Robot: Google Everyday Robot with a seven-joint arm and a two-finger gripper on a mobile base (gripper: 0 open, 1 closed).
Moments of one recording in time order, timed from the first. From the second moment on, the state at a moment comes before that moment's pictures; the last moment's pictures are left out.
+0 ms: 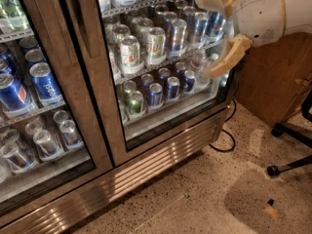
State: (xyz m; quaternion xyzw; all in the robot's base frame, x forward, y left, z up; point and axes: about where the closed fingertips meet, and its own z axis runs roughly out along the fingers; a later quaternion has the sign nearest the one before) arm 0.537 -0.095 1.016 -0.65 0.53 0.22 0.50
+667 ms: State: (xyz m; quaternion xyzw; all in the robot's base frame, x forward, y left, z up) arm 0.555 -0.049 1.015 -0.65 0.45 0.31 0.53
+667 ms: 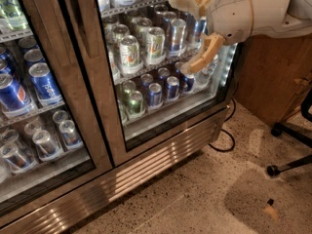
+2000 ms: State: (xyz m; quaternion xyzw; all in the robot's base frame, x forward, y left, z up) arm 0.564 0.024 0.995 -0.69 0.40 0.37 0.49
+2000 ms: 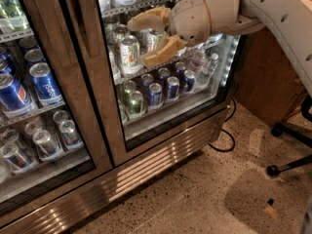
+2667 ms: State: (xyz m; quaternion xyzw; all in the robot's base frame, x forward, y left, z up) arm 0.570 0.042 0.990 -0.69 0.39 0.39 0.47
